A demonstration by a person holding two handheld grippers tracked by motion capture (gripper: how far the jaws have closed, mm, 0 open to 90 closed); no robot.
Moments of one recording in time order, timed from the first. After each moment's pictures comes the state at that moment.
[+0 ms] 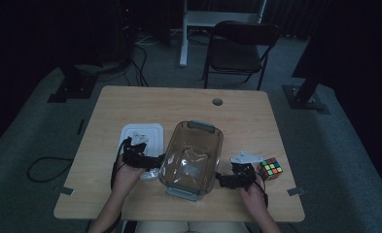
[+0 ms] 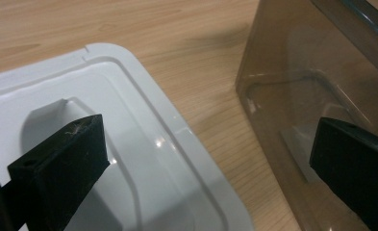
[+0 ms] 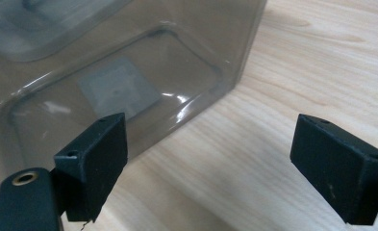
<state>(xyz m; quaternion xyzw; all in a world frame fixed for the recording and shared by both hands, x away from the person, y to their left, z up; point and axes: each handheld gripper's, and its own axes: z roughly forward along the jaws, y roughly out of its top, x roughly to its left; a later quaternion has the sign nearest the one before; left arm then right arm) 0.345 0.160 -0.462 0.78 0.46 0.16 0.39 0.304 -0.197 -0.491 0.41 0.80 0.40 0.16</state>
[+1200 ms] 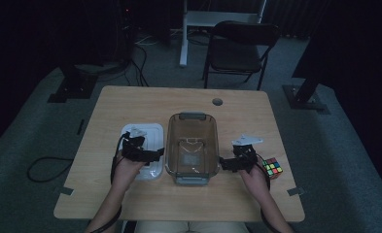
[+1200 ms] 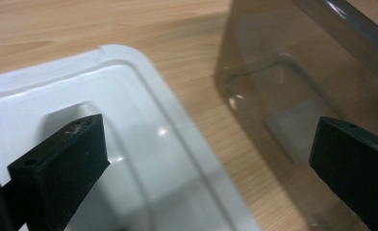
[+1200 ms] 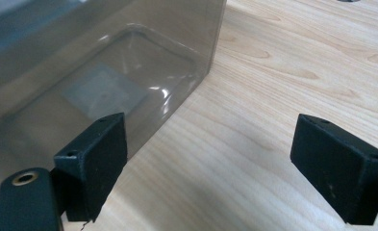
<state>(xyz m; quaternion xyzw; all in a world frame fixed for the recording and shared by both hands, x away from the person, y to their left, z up) 0.360 0.173 -0.455 0.77 0.48 0.16 0.39 0.350 -0.204 -0.470 0.41 0.81 0.38 0.17</state>
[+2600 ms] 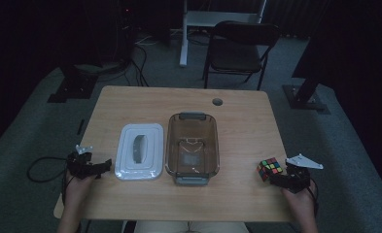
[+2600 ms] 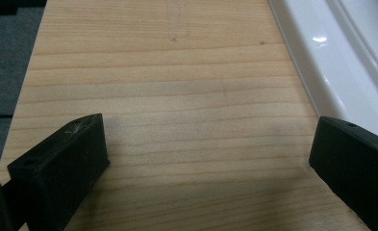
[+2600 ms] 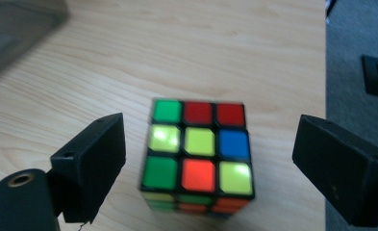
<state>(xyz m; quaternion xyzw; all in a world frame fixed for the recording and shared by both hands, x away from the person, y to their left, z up) 0.332 0.323 -0.521 0.69 0.63 0.23 0.28 0.283 -0.342 -0.478 0.52 0.73 0.36 0.26</state>
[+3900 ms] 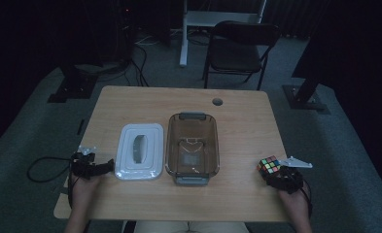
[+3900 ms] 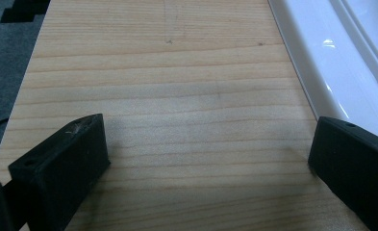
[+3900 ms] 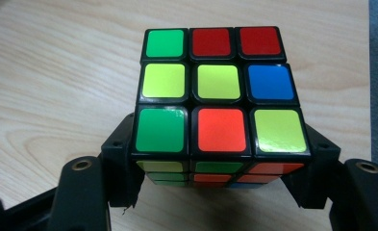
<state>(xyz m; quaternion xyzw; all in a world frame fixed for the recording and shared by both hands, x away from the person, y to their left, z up) 0.332 0.312 -0.524 0.68 0.63 0.25 0.27 0.291 -0.335 -0.502 0.53 0.75 0.32 0.22</state>
